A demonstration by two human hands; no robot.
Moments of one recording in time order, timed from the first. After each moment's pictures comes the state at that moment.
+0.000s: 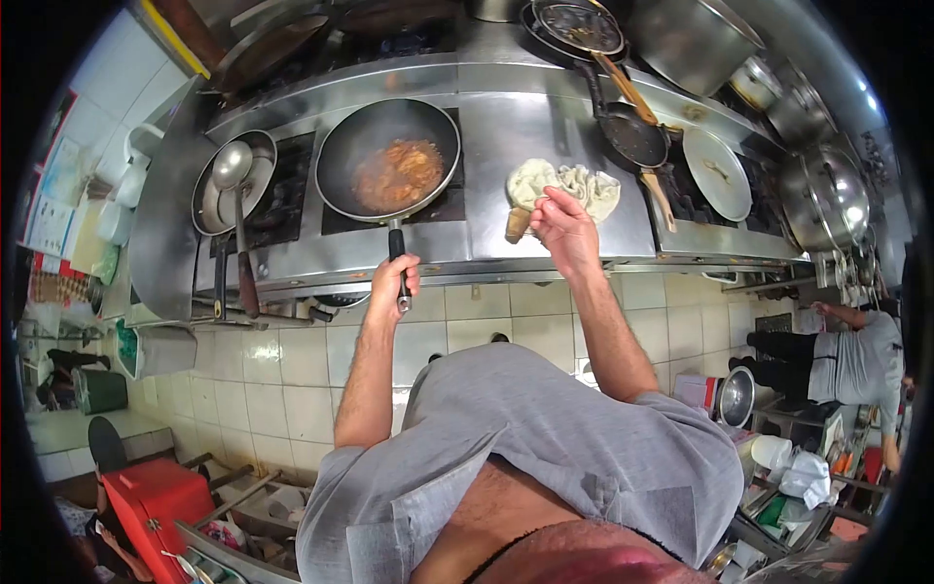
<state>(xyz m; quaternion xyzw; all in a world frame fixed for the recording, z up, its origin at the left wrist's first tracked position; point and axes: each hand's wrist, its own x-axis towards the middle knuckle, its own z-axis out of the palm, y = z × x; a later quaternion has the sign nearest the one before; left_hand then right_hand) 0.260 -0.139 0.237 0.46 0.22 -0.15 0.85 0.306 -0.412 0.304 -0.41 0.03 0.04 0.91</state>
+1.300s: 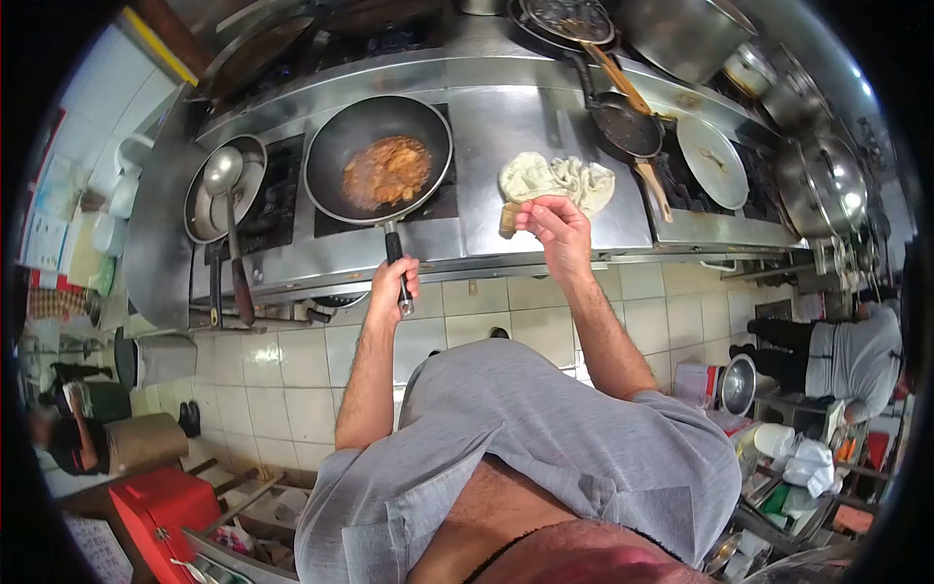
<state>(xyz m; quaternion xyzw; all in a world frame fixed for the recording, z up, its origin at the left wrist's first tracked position) 0.259 -0.144 0.226 0.47 0.19 -0.17 0.85 0.293 -0.406 0.306 -0.45 -0.01 -0.01 0.89</state>
